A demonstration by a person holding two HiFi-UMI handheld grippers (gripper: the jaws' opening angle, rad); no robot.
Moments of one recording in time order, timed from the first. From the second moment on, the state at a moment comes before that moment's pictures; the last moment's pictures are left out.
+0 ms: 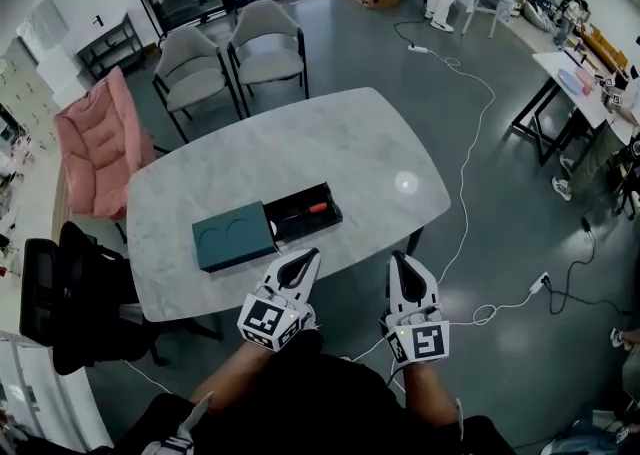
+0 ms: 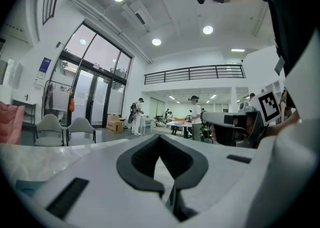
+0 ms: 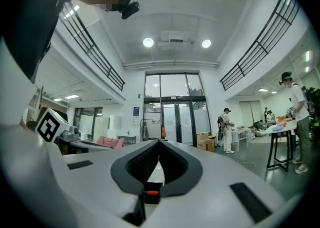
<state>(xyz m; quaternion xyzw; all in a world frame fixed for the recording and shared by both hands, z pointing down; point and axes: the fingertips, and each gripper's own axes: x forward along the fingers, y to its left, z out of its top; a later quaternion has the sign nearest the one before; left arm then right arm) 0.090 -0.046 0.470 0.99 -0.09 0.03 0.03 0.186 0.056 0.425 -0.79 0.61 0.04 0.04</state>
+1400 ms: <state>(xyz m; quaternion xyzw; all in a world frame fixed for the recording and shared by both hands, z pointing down) 0.109 -0.227 0.475 0.98 -0.17 0.04 0.04 0.201 -0.174 0.429 -0.71 0.70 0.04 0.00</state>
